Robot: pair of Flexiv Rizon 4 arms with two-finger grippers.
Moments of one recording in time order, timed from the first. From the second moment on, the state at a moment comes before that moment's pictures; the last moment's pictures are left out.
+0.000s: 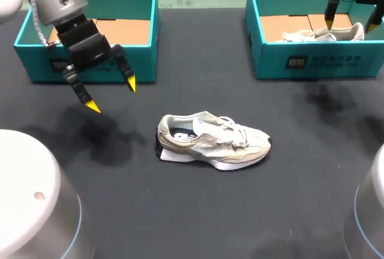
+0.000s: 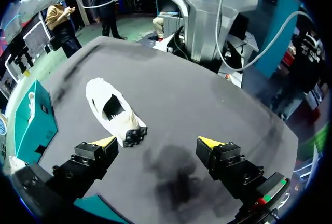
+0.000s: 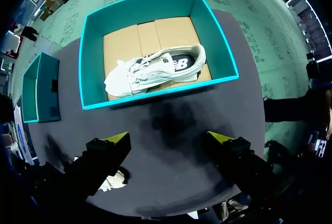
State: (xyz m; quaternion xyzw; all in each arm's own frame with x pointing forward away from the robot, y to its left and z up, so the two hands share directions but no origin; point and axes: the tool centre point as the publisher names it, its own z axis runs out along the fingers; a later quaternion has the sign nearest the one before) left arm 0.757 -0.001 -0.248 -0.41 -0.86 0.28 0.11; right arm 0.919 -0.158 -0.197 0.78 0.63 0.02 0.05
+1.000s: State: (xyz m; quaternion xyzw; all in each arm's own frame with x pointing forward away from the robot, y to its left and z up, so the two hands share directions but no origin) left arm 0.747 -0.008 -0.306 0.00 -0.87 0.46 0.17; right arm 0.919 -0.158 -0.197 0.78 0.63 0.02 0.05
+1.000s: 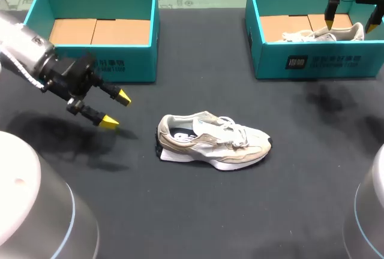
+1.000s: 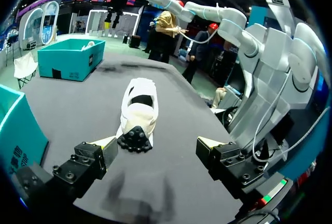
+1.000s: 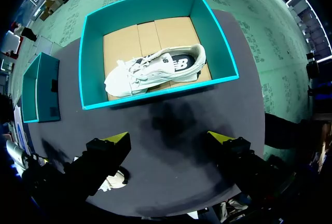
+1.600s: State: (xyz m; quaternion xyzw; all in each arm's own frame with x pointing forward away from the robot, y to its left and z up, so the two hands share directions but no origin) left arm 0.740 -0.017 -0.348 -0.01 -0.81 0.57 0.15; right arm 0.919 -0.158 -0.197 0.78 0.63 0.02 0.05
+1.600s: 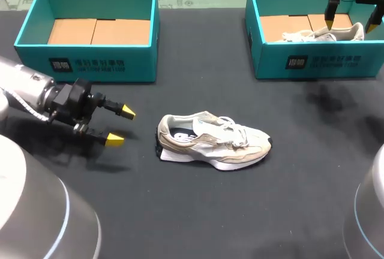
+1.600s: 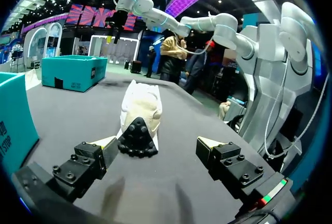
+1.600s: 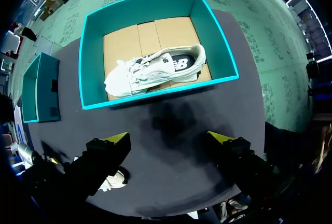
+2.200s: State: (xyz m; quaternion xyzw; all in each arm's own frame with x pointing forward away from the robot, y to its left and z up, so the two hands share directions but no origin) left arm 0.756 0.002 -0.387 -0.01 -0.79 0.60 0.12; right arm 0.919 -0.158 -0.197 0.78 0.63 0.02 0.05
